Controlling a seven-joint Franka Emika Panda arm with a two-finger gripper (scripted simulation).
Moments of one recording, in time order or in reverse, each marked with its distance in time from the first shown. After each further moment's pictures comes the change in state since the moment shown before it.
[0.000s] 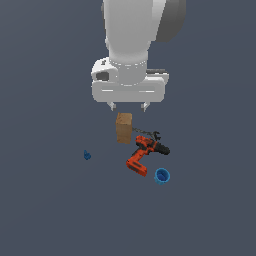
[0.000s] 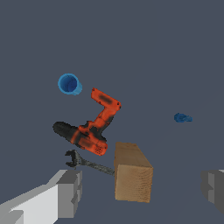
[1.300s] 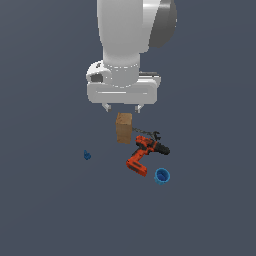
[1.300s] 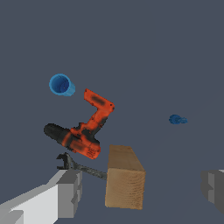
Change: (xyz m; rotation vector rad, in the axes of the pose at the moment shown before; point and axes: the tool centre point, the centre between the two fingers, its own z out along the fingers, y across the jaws) arm -0.004 0.018 0.011 -0.010 0.033 0.001
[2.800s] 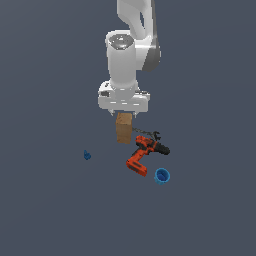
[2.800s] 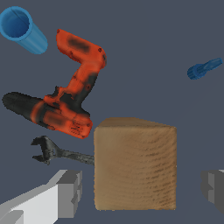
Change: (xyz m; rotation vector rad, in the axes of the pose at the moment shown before) arm -0.093 0.005 0.111 0.003 -0.024 0.099
